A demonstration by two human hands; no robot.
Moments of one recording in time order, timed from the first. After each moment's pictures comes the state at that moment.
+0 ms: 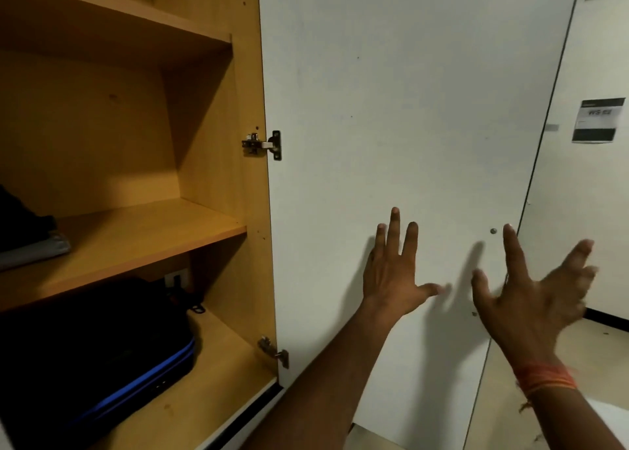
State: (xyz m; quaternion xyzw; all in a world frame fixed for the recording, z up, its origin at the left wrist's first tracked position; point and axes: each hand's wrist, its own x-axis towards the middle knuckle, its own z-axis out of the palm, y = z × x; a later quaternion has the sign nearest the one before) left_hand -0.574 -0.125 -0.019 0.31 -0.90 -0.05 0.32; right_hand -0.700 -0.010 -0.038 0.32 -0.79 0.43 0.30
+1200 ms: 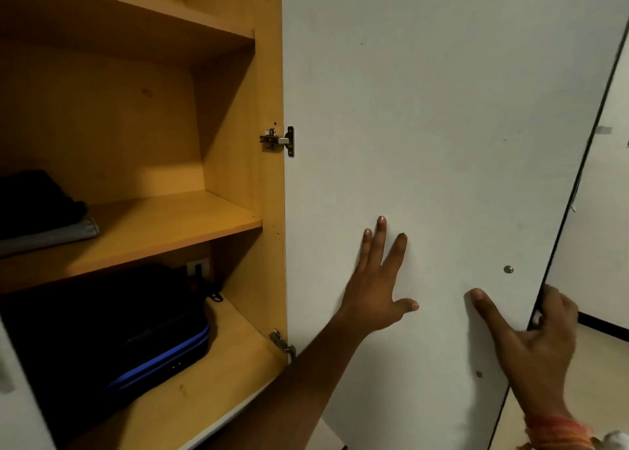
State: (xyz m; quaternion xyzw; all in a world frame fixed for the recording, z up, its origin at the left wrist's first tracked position) left_hand -0.539 -0.146 -0.044 0.31 -0.89 -0.05 0.33; right_hand -0.687 -0.004 -0.053 0.40 -0.60 0.68 0.12
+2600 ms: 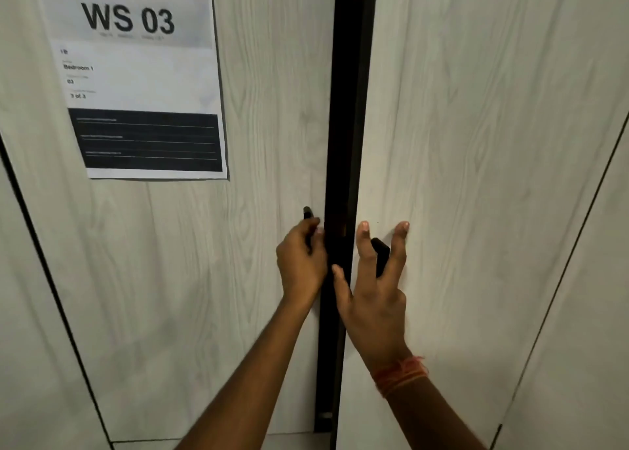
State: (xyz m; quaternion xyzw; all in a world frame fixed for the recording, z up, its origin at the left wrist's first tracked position) left_hand -0.130 -0.086 -0.004 0.57 -0.46 -0.03 0.68; right_hand -0.228 -0.095 -0.045 0.73 -0.36 0.57 0.08
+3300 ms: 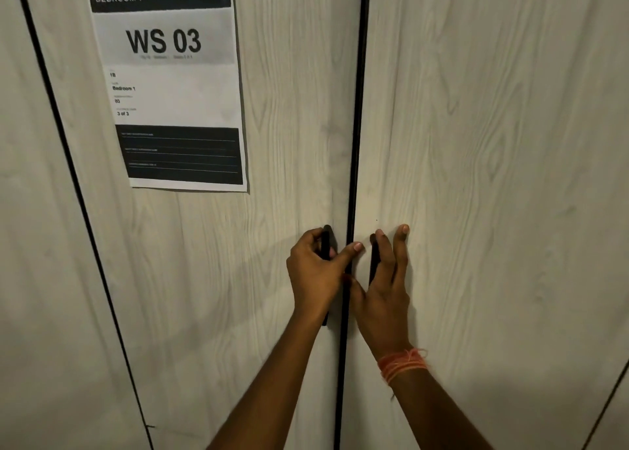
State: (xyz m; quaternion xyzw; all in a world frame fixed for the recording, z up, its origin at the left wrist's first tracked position) left_hand -0.121 -0.112 -0.013 0.61 -0.36 -0.02 0.71; right_hand -0.204 -0.156 -0.054 0.74 -0.23 0.62 -0.10
